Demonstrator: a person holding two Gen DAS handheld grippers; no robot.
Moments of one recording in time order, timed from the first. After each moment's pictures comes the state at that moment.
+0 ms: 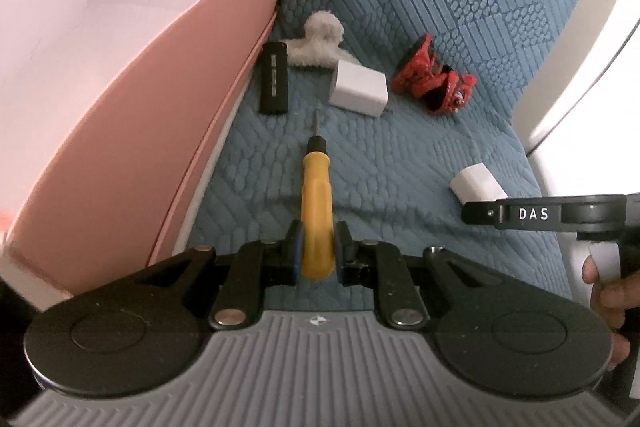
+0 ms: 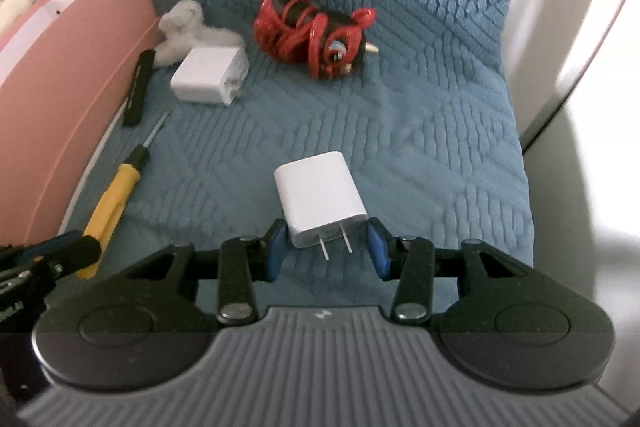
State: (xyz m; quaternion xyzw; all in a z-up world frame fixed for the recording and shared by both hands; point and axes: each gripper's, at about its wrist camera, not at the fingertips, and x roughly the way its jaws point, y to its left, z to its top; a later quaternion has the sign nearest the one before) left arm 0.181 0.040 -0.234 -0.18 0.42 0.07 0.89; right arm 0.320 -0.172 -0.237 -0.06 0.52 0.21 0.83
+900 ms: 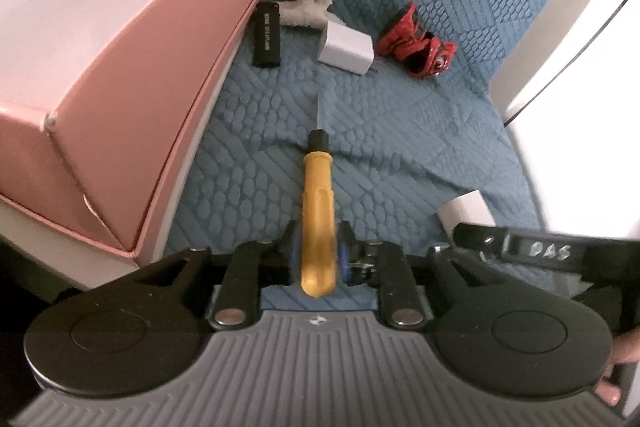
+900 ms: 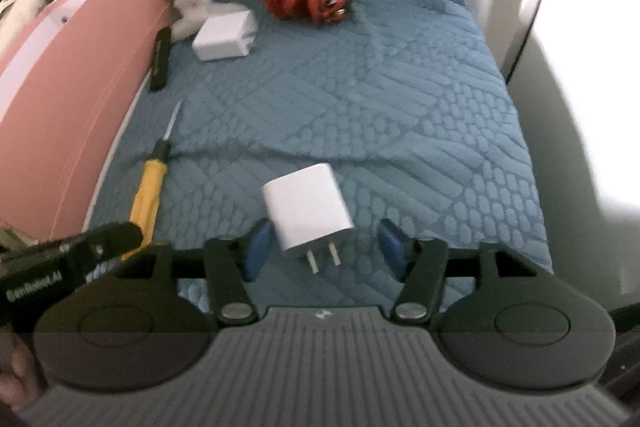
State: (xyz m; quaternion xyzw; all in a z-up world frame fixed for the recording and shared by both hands) left arm 0.158 0.045 -0.237 -0.20 0.45 0.04 0.87; right arm 0.265 -0.182 -0.231 0.00 0.54 0.17 0.83
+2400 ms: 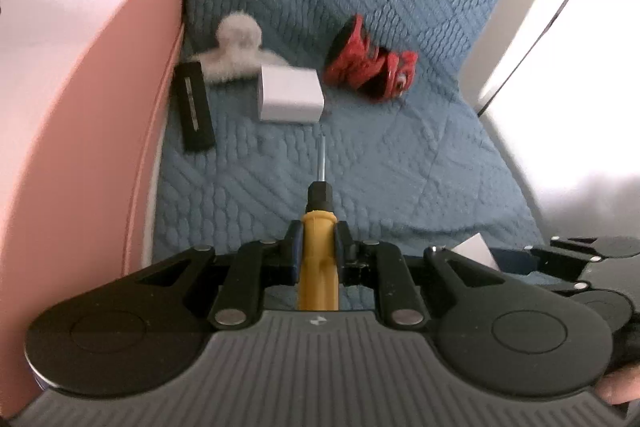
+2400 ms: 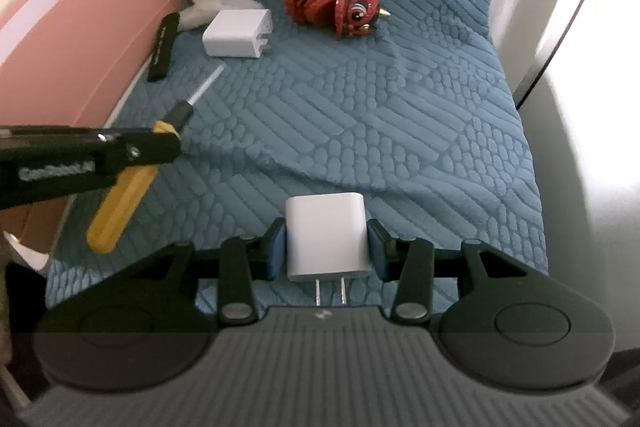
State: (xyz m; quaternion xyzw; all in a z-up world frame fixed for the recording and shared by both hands) left arm 0.234 0.041 -0.230 -0.12 0.45 -0.05 0.89; right arm 0.273 -0.151 -0.236 -0.07 0.52 0.18 0.83
